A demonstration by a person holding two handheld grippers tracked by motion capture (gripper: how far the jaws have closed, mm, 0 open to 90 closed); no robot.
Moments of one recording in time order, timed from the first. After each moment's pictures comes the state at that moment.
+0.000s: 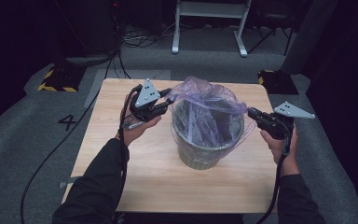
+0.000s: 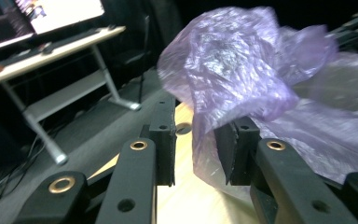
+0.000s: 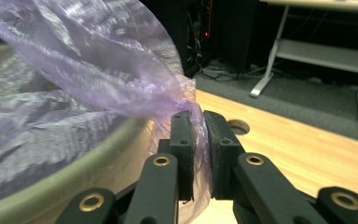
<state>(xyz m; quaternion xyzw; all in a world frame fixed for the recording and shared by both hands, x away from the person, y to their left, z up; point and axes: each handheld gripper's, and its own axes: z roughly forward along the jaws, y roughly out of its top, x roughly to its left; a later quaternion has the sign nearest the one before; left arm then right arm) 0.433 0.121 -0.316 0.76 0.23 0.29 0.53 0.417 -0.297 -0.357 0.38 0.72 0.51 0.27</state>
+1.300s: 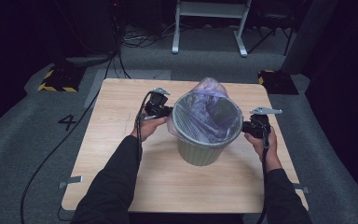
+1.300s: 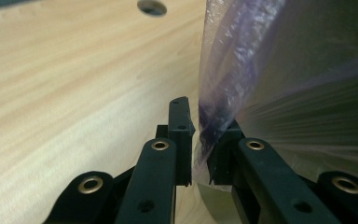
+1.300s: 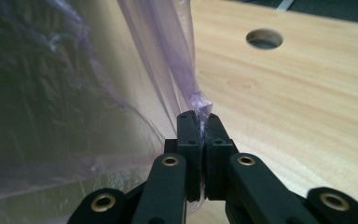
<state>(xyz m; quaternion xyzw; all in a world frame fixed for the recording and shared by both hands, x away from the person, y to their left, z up) 0.521 0.102 -0.415 0.82 0.37 0.03 0.44 0.468 -0.280 -0.431 0.44 0.78 0.42 0.17</state>
